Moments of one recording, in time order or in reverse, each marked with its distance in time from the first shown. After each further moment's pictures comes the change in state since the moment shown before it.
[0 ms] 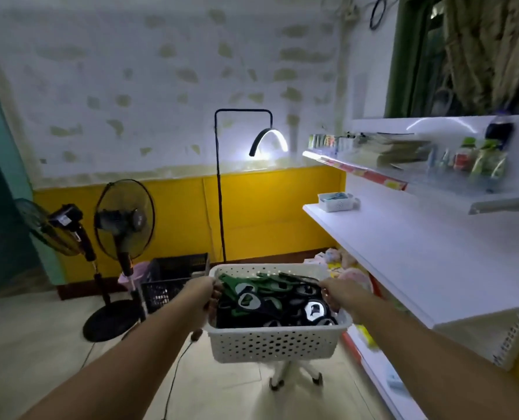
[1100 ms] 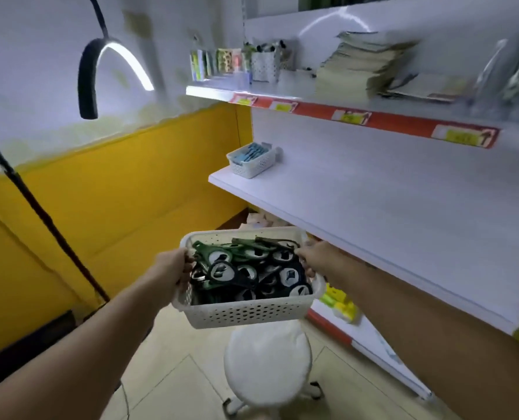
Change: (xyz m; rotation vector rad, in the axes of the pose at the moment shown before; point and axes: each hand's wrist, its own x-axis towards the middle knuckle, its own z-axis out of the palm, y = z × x) left_hand 0.635 0.193 0.181 0.396 -0.375 -0.033; right_hand 0.534 -0.097 0.063 0.205 0.392 0.308
